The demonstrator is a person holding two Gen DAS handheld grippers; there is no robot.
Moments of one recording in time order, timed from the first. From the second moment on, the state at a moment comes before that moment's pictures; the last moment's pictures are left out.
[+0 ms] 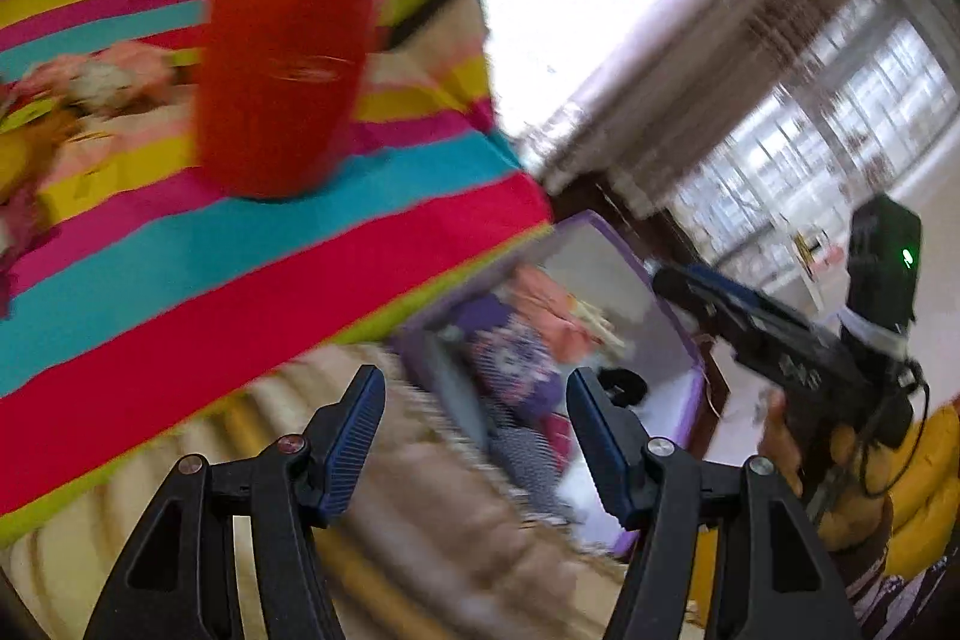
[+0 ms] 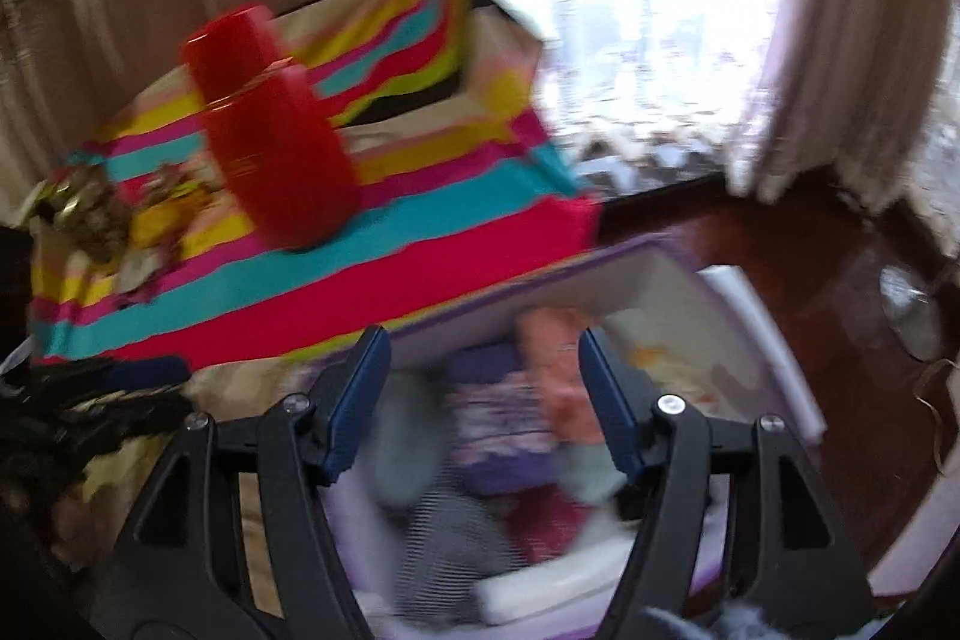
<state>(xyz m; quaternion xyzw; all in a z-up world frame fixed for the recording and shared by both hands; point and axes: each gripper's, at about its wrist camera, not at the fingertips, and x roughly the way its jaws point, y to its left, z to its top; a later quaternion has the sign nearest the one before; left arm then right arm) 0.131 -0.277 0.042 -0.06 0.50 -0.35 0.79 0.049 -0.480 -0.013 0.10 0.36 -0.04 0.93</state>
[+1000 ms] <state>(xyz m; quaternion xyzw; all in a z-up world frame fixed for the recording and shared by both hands) 0.202 -0.018 0.031 -0.22 0.45 -0.11 0.86 0.185 -0.235 0.003 0.01 0.38 0.14 0.92</state>
